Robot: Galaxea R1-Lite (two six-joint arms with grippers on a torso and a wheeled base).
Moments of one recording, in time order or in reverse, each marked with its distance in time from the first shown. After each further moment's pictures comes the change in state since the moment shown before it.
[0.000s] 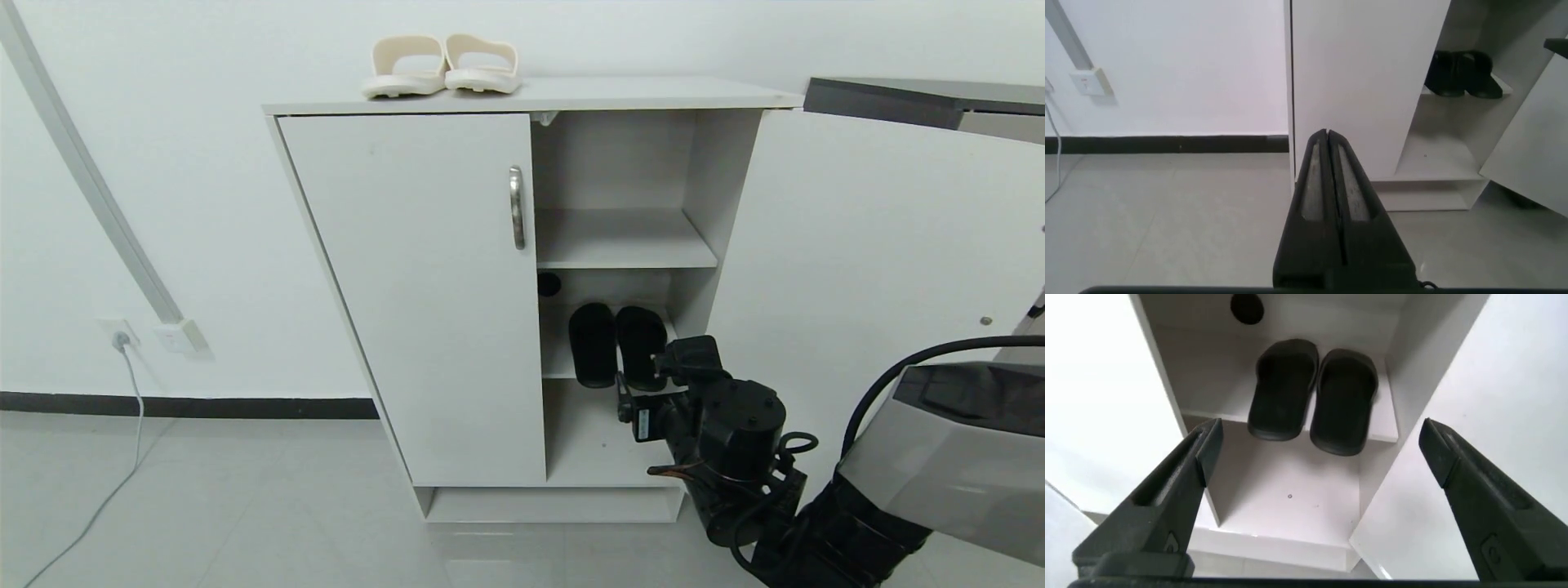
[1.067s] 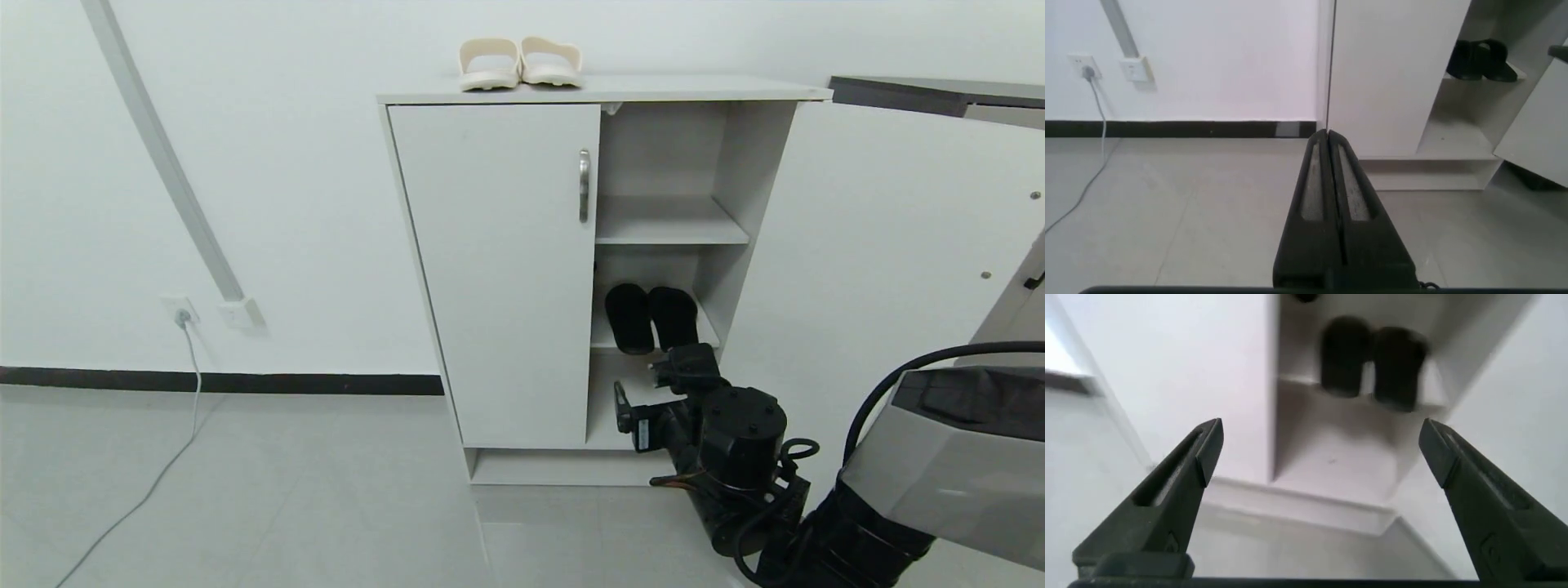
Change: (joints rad) left arm 0.000 0.000 0.000 -0.001 0.007 0.005; right arm 0.004 -0.005 0.030 -0.001 0.023 -0.001
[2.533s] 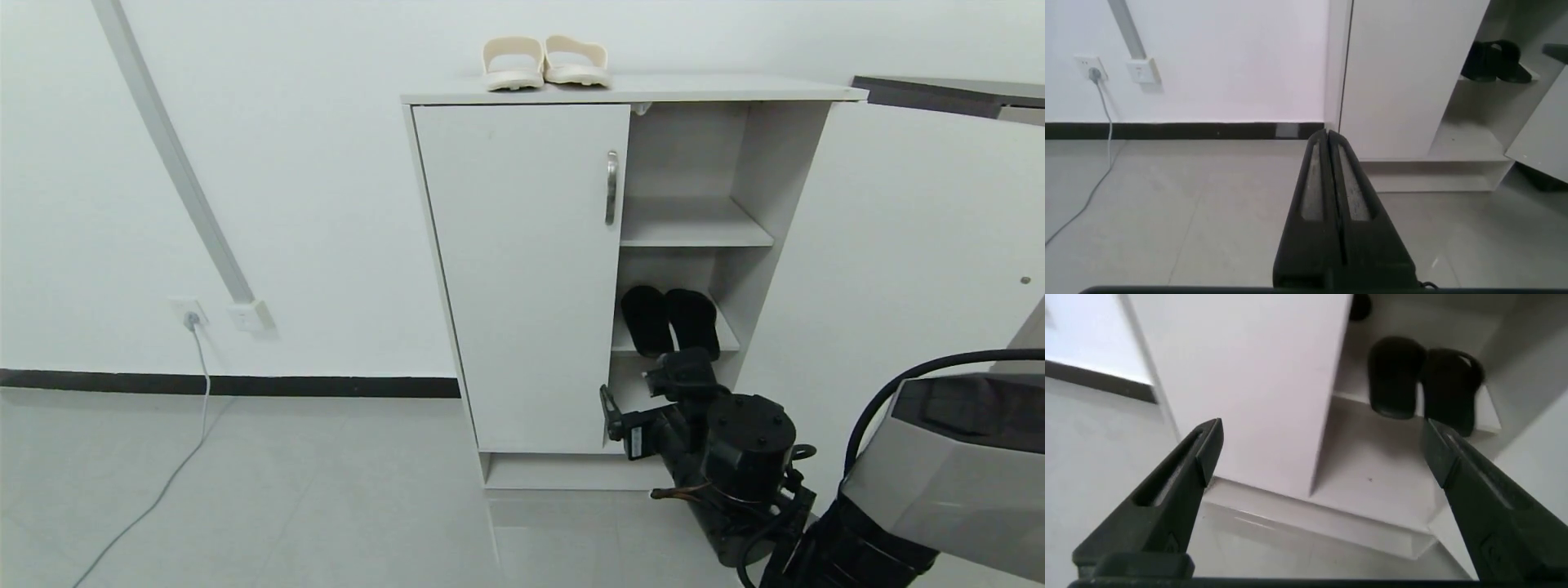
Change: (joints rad) left arm 0.000 0.000 0.000 0.001 -0.005 -0.004; right arm 0.017 0.002 0.027 -0.061 0.079 -0.018
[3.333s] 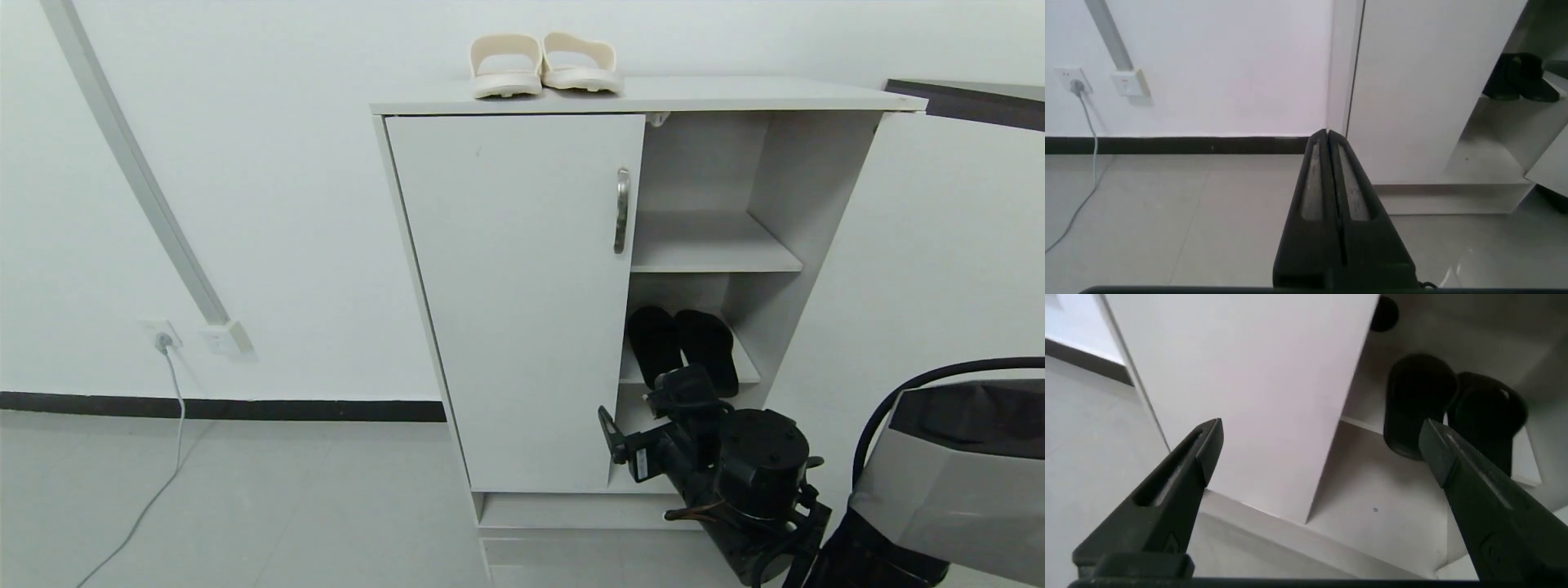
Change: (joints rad) left arm 0.000 0.000 0.000 0.000 0.001 -0.002; right arm -0.011 -0.002 0.076 -0.040 0.092 -0.032
